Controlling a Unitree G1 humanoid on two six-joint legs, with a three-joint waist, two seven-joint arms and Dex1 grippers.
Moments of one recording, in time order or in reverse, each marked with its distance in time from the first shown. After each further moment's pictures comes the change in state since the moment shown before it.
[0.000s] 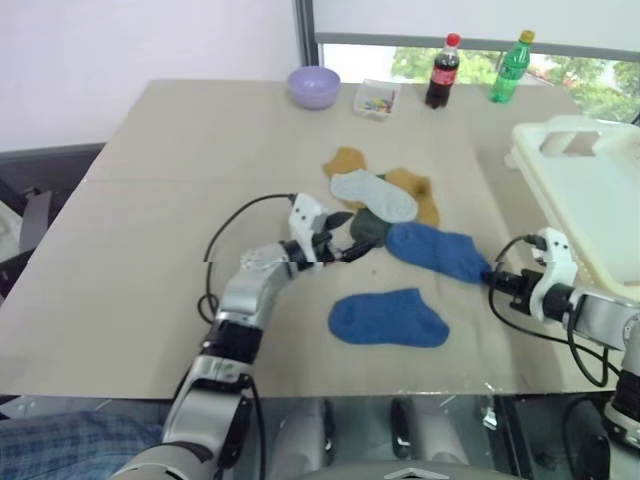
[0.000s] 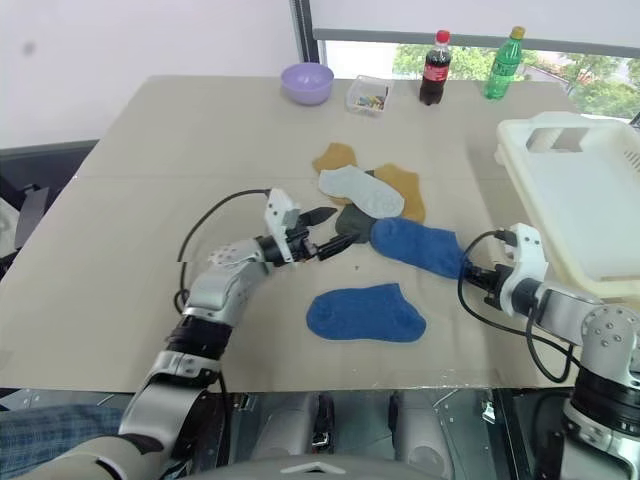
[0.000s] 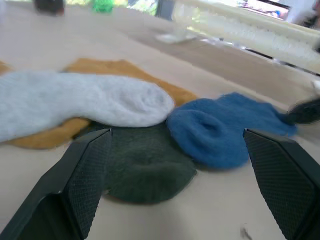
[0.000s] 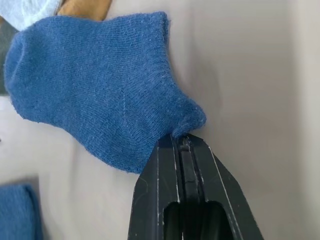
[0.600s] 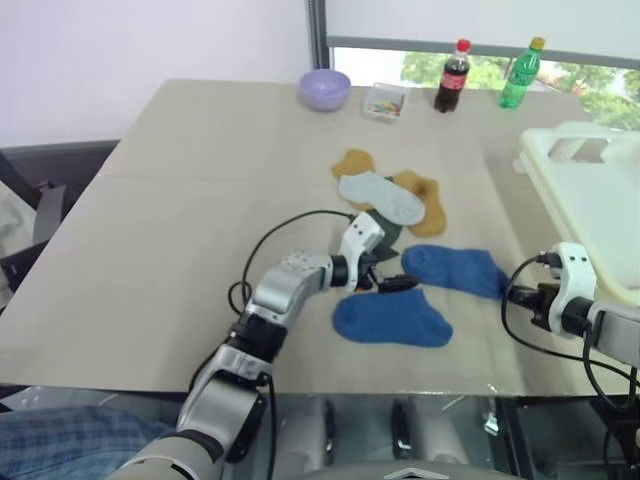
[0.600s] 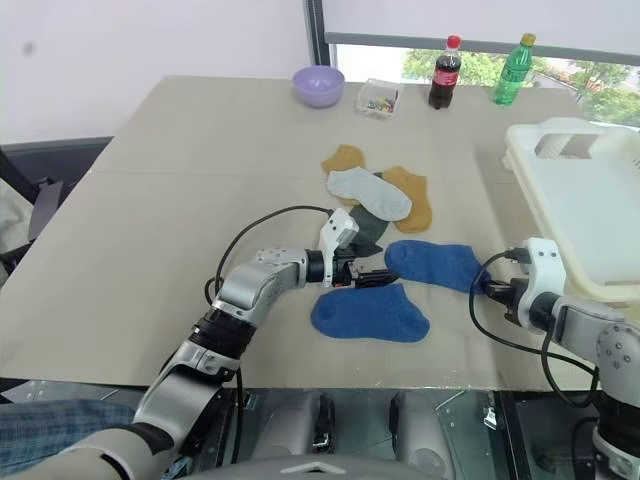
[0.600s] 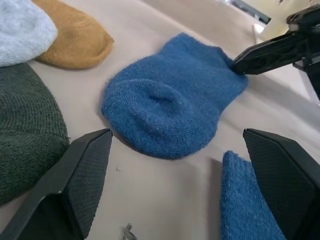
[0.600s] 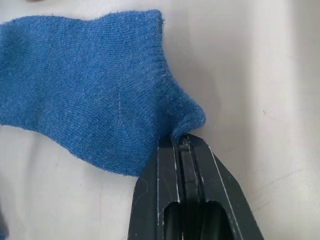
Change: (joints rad) left arm -0.038 -0.038 -0.180 -0.061 0.062 0.281 -0.046; right arm 0.101 -0.079 0.047 -0.074 -0.094 -0.073 0.058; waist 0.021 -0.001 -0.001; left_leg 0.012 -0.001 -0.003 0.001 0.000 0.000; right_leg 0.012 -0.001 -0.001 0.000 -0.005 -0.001
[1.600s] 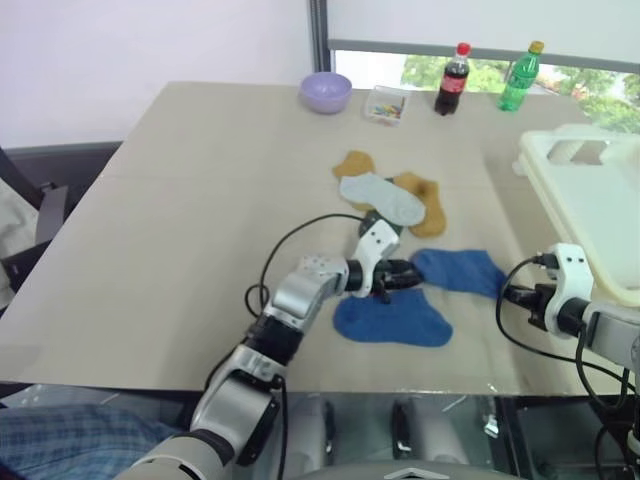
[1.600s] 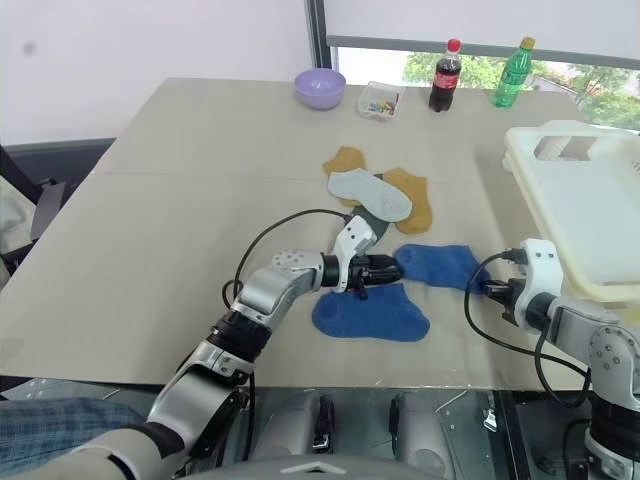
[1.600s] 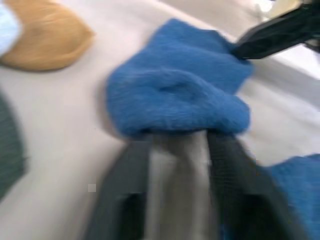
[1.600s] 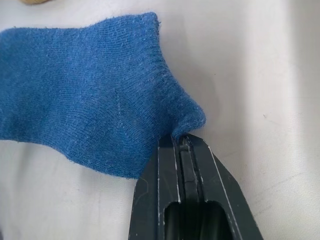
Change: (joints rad) left arm 0.010 -0.052 -0.059 0.035 0.099 -0.092 -0.027; right arm 0.002 0.028 0.009 -0.011 -0.057 -0.020 0.022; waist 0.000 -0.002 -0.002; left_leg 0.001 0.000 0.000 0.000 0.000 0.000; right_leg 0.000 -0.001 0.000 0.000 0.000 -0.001
